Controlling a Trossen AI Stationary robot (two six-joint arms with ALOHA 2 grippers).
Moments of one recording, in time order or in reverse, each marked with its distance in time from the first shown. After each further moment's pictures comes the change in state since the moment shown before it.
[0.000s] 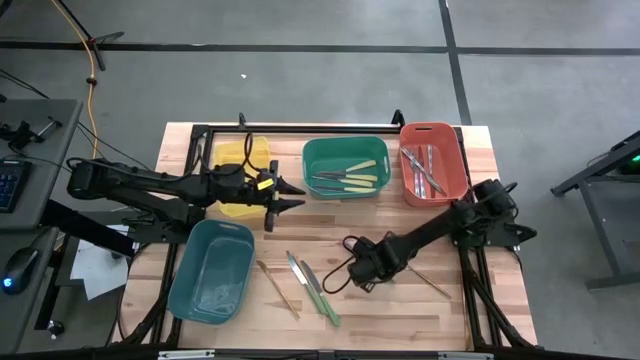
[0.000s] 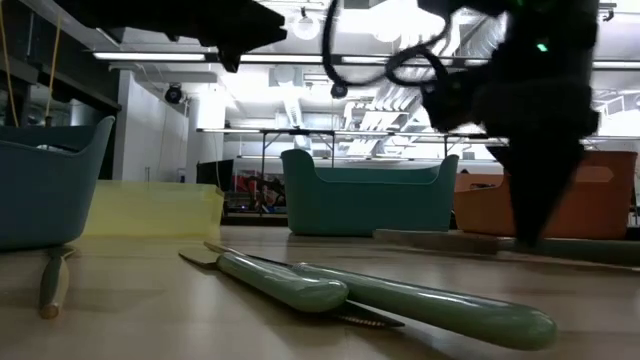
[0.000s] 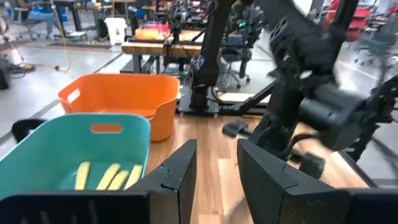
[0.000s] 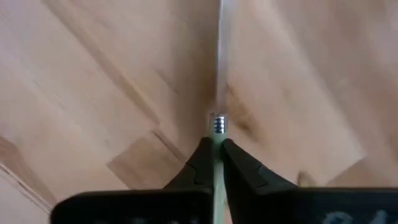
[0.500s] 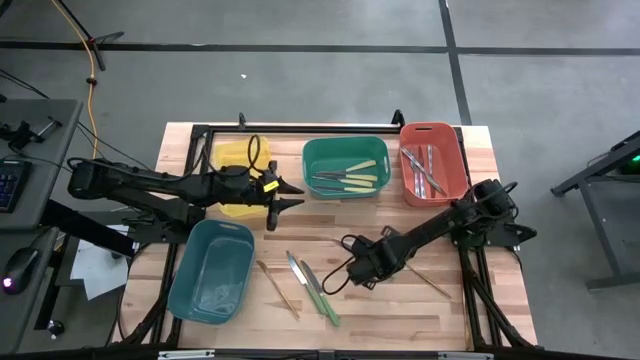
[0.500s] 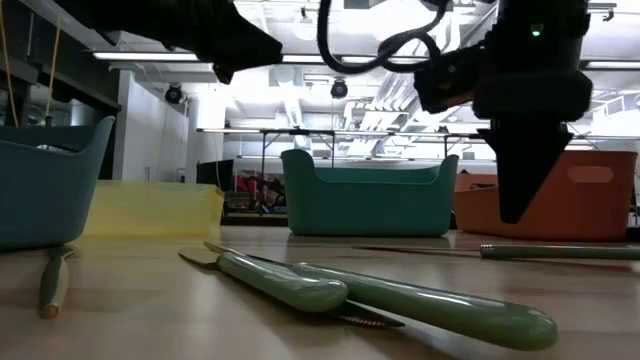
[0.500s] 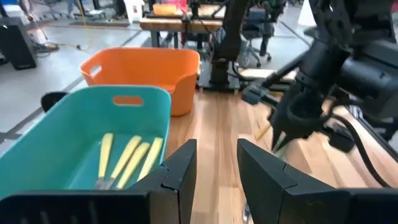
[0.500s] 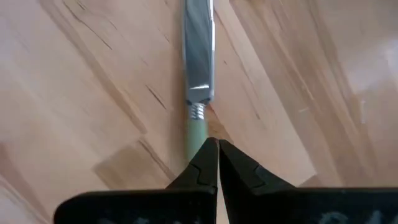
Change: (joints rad) left arm 0.000 0.007 0.000 -0.097 -0.071 0.021; right arm 0.001 0.000 0.067 -0.106 0.082 -0.108
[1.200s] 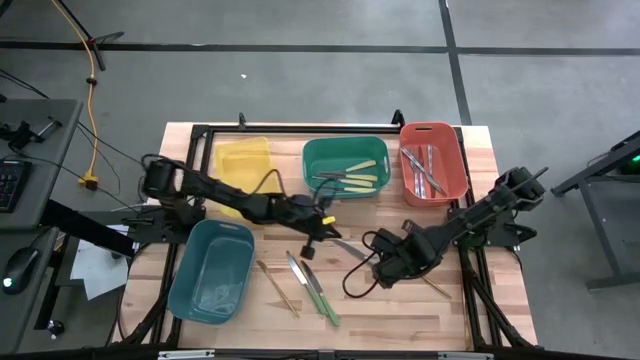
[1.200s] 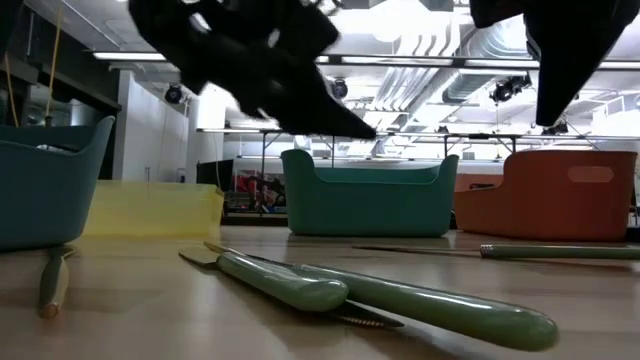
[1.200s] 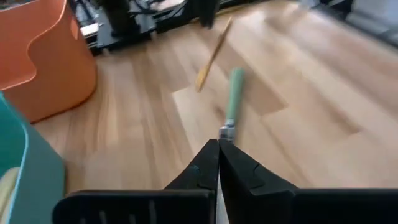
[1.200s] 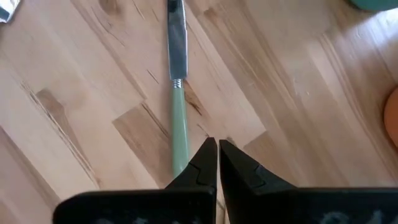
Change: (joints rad) left arm -0.096 0.656 0.309 0.102 0.163 0.321; right arm 0.094 -0.255 -0.005 -0.177 0.077 0.120
